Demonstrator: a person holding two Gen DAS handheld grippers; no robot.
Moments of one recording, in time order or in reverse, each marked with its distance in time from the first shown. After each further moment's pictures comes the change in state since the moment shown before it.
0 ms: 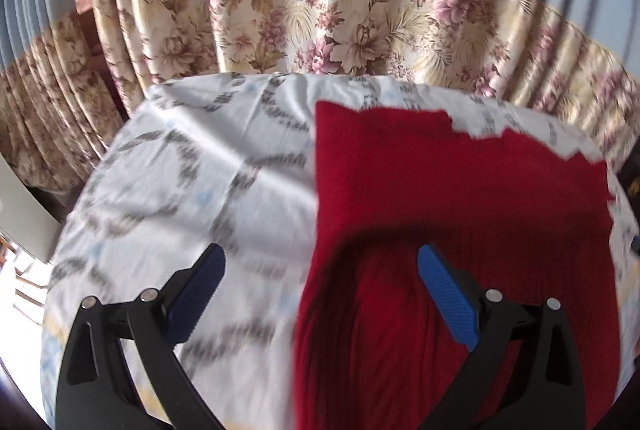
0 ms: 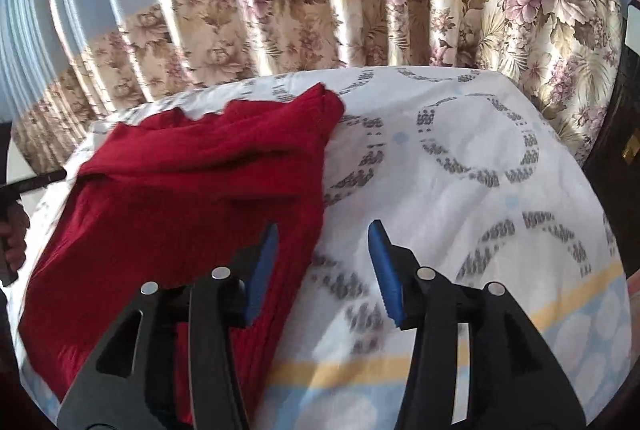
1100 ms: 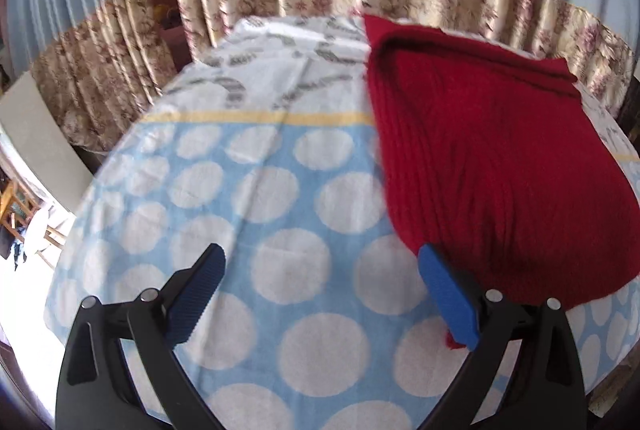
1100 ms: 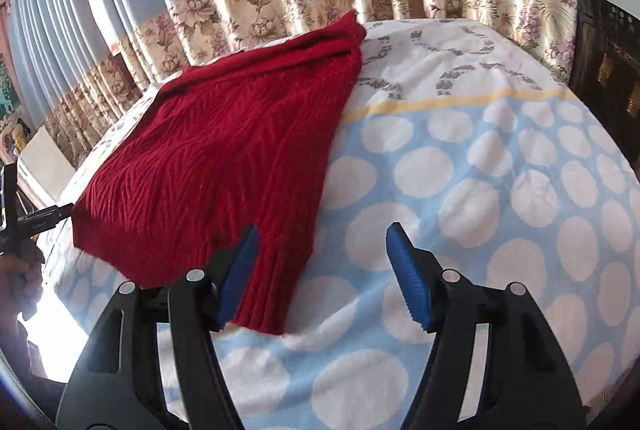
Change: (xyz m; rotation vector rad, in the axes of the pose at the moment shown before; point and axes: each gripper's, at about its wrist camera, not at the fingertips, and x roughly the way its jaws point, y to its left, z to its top) left arm -0.131 0.020 -0.215 -0.024 0.027 0.073; right arm -0.133 0.037 -0.175 0.039 0.016 0.077
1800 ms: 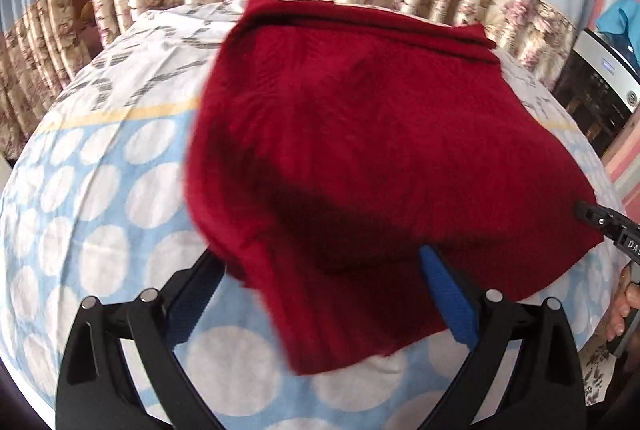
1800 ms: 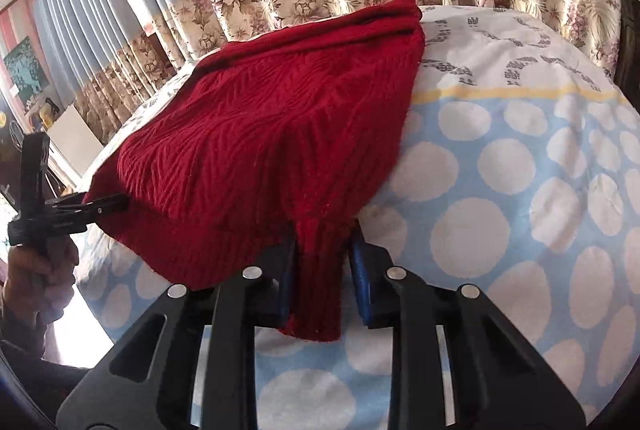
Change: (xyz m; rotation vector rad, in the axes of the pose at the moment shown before) left arm 0.009 -0.074 0.000 0.076 0.046 -0.219; right arm 0.028 0.022 0.001 -0.043 0.044 0.133
